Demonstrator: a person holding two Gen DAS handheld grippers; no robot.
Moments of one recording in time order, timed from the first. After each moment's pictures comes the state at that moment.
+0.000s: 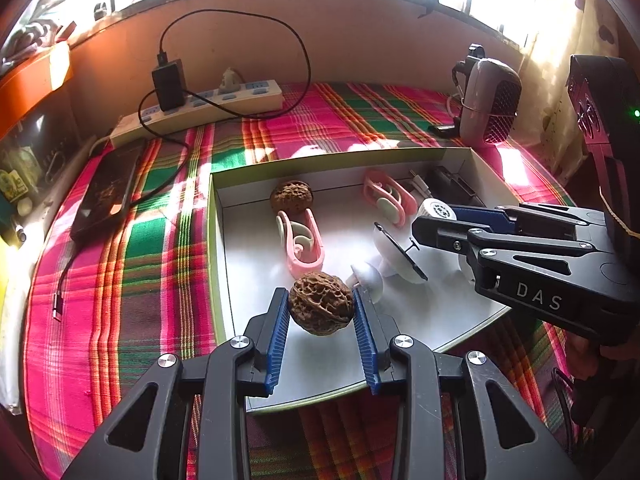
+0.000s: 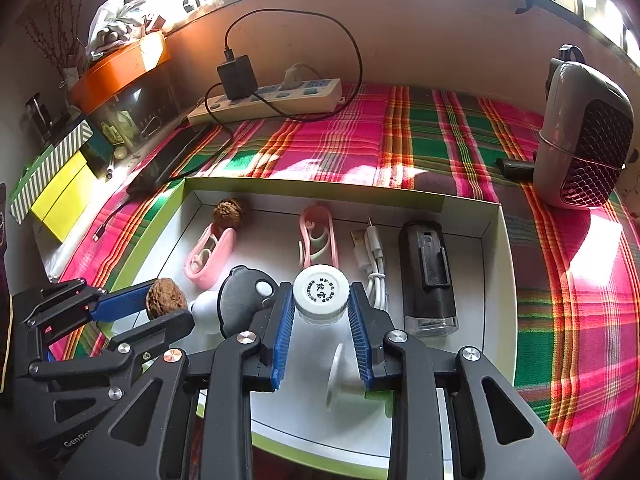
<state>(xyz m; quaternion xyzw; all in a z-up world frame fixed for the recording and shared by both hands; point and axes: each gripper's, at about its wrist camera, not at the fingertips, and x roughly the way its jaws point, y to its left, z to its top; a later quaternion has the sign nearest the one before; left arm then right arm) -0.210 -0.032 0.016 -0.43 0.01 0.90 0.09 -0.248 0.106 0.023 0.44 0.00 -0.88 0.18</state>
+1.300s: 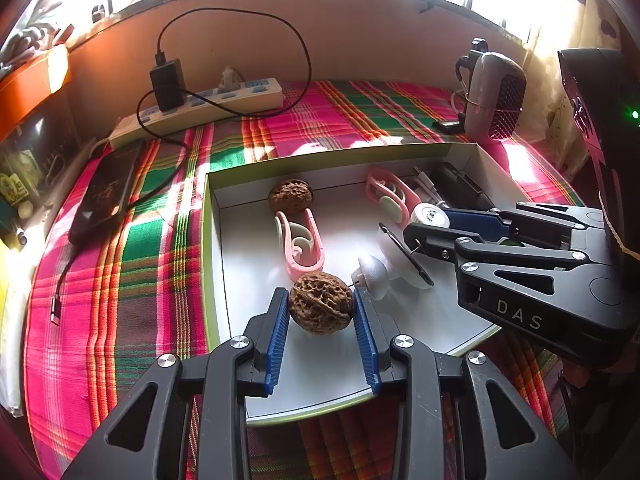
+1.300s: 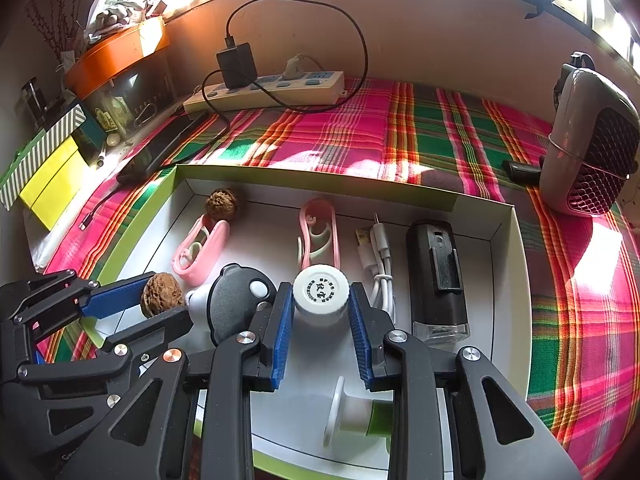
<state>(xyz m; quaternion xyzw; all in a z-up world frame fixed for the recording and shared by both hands) -0.216 -0.029 0.012 -0.43 0.01 0.90 0.09 -0.252 0.096 0.013 0.44 0.03 -0.88 0.17</state>
